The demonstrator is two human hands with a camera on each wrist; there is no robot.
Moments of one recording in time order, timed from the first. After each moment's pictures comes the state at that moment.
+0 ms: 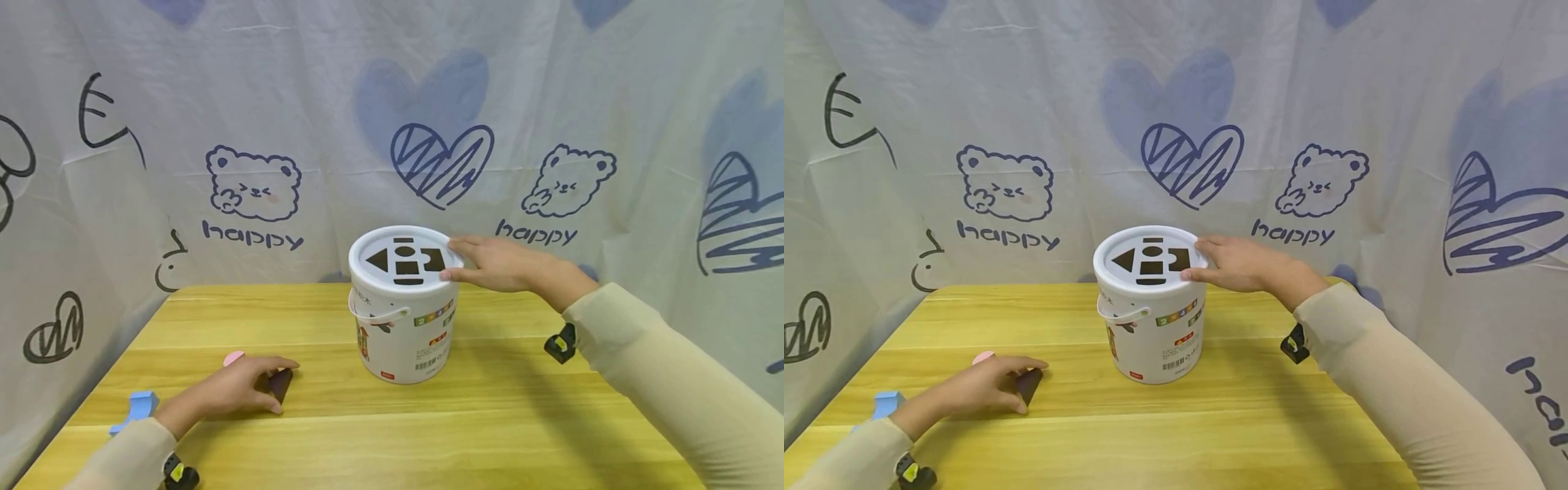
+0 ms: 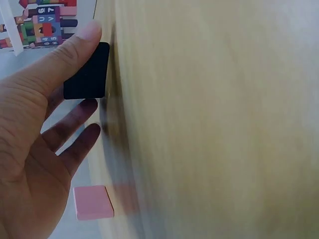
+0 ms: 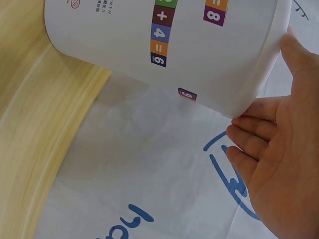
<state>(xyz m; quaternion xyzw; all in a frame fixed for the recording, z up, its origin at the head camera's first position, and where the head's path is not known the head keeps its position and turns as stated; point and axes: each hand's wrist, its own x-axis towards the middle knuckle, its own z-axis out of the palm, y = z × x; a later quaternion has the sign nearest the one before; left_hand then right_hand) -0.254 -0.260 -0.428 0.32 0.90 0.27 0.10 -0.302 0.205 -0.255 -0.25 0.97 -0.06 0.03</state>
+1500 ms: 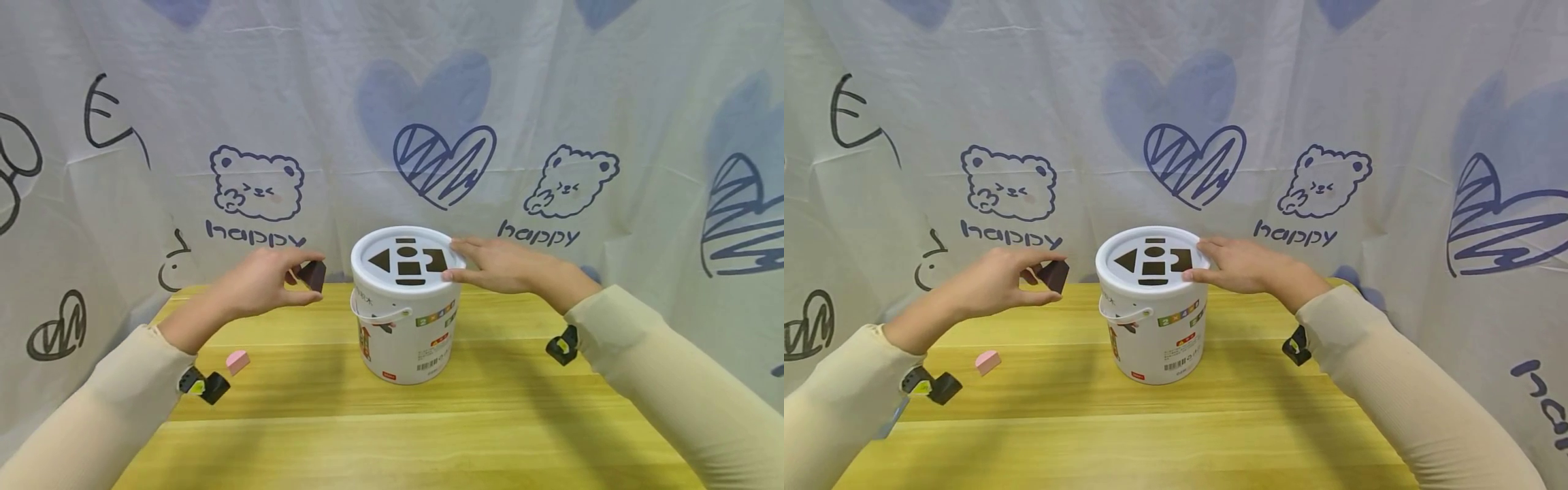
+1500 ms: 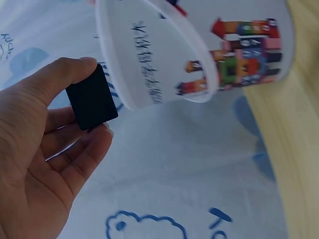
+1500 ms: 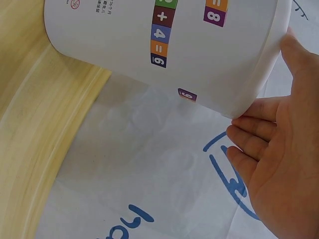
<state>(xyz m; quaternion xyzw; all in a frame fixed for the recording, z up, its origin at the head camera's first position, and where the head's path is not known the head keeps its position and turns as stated) -0.263 -0.179 -0.252 0.35 0.92 0.14 -0.11 -0.300 0.205 -0.256 -0.25 0.97 -0.05 0.02</state>
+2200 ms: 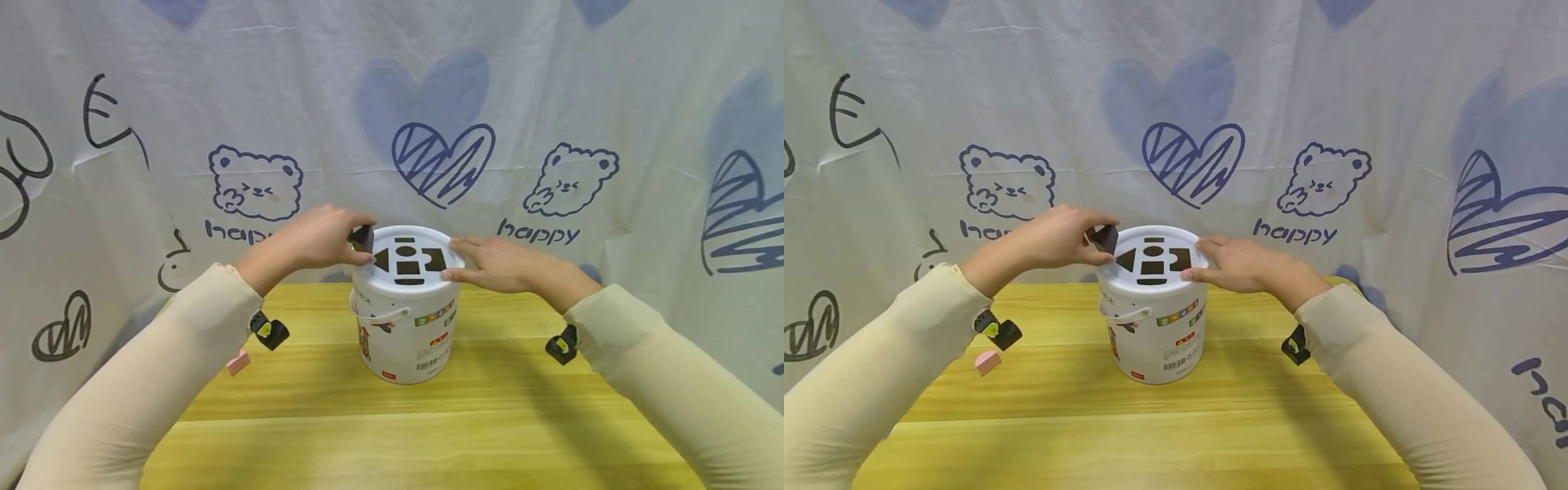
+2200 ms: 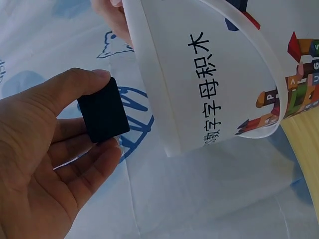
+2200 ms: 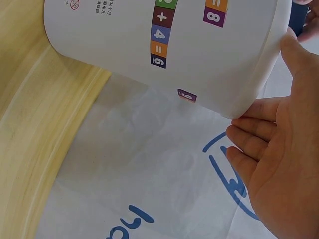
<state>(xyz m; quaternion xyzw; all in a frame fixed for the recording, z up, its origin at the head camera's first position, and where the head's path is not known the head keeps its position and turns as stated) -0.299 -0.099 -0.205 0.33 0.94 0.08 -0.05 -0.301 0.205 -0.257 -0.26 0.96 -0.06 0.02</state>
